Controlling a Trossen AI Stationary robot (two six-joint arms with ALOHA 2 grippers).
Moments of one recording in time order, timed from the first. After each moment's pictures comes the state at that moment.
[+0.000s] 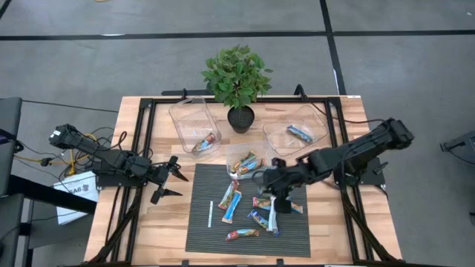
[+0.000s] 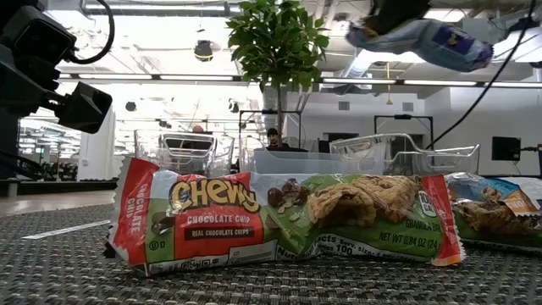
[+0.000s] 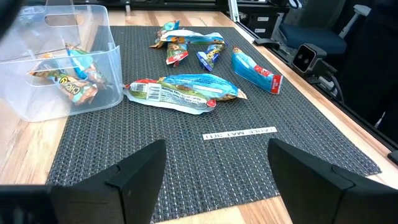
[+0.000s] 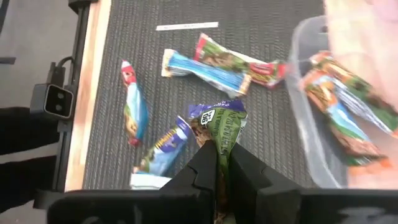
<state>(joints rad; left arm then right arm) -0.36 0.35 0.02 0.01 -0.01 -0.12 0.36 1.47 1.21 -0.69 0.05 0.34</state>
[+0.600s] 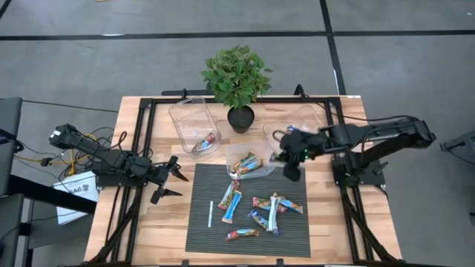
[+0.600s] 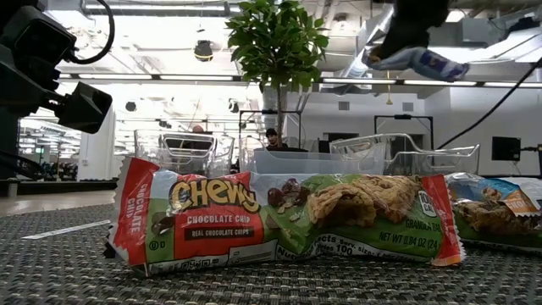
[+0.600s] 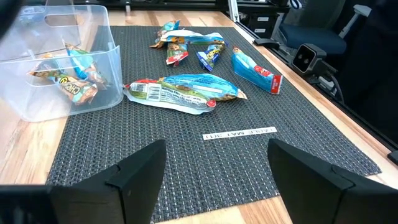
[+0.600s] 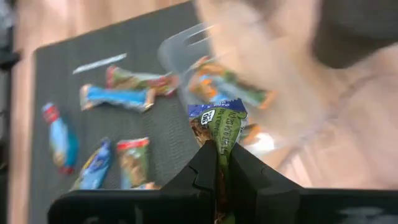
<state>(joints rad) -0.36 0.35 0.02 0.01 -0.01 -0.12 0.10 1.18 1.06 -0.77 0.10 0.34</state>
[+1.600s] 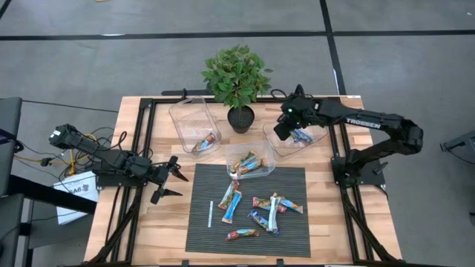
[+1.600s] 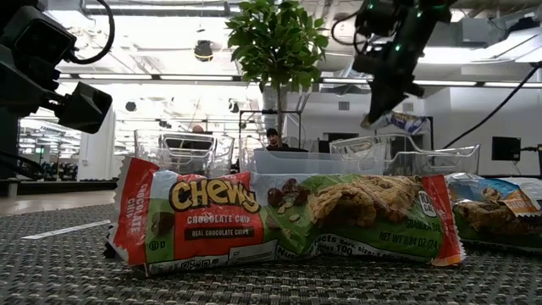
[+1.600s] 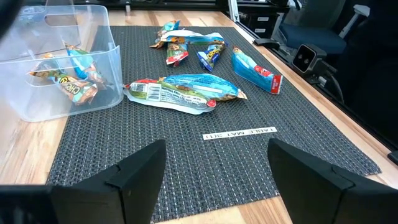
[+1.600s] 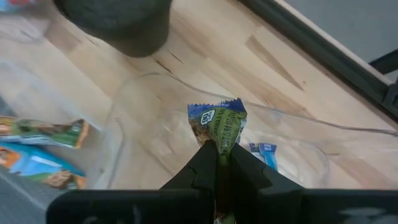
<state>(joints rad) -0.36 0.35 0.02 0.01 -0.01 -0.12 -0.41 1.33 1.06 -0.81 0.19 0.33</state>
